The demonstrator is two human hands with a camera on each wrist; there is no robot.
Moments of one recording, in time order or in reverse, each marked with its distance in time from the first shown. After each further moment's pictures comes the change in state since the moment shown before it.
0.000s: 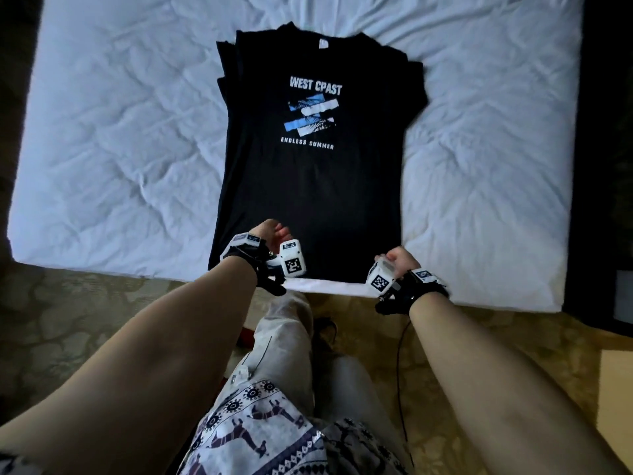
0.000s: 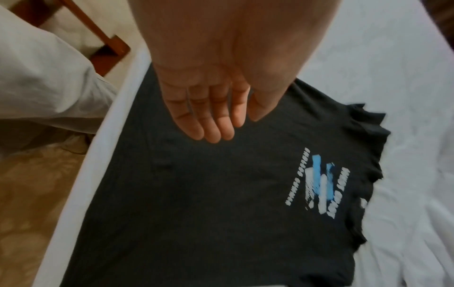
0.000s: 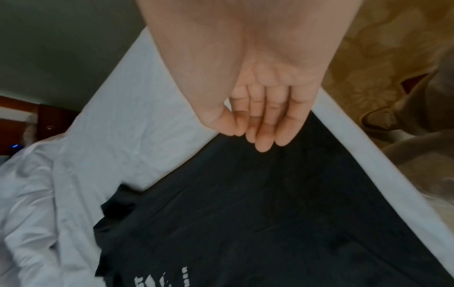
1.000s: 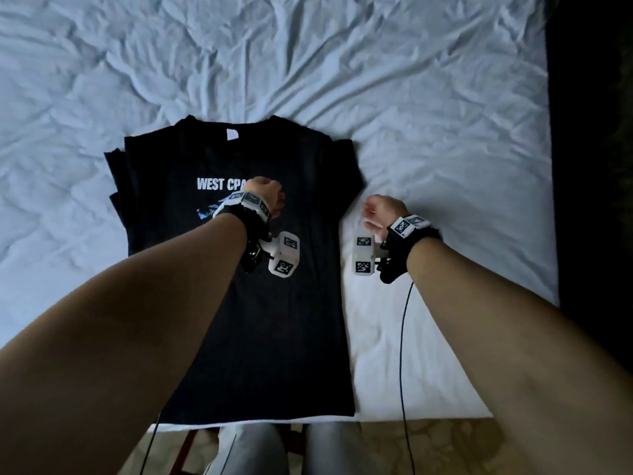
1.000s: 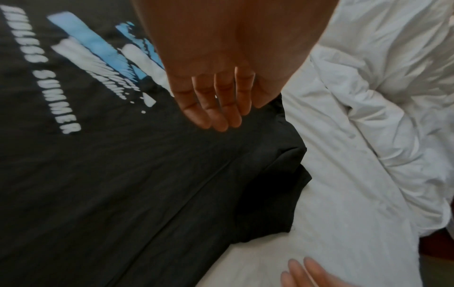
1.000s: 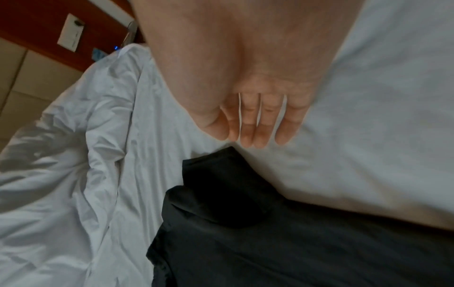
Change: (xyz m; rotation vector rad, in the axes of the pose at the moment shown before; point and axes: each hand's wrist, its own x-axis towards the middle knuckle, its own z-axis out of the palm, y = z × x) left_hand 0.148 0.204 0.302 0.579 0.152 0.443; right_hand 0.167 -0.342 -0.008 -0.127 -0.083 -0.304
